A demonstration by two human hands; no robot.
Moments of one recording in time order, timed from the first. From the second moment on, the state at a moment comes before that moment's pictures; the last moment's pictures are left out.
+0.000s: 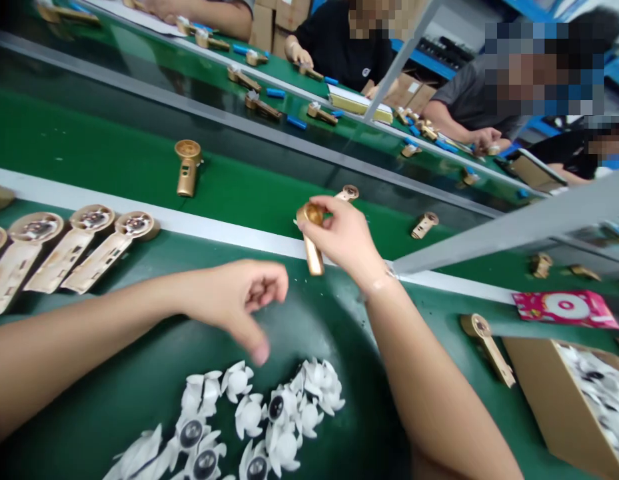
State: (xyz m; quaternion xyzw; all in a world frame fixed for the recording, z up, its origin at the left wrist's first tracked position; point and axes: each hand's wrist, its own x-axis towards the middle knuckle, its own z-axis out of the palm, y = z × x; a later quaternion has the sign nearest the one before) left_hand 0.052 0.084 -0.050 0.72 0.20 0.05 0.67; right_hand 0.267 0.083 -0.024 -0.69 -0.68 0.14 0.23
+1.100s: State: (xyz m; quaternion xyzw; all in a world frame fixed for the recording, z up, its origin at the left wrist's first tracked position) left_hand 0.057 0.060 -0.042 0.78 0.26 0.05 0.56; right_hand 0.306 -0.075 -0.045 -0.71 -0.70 0.04 0.07
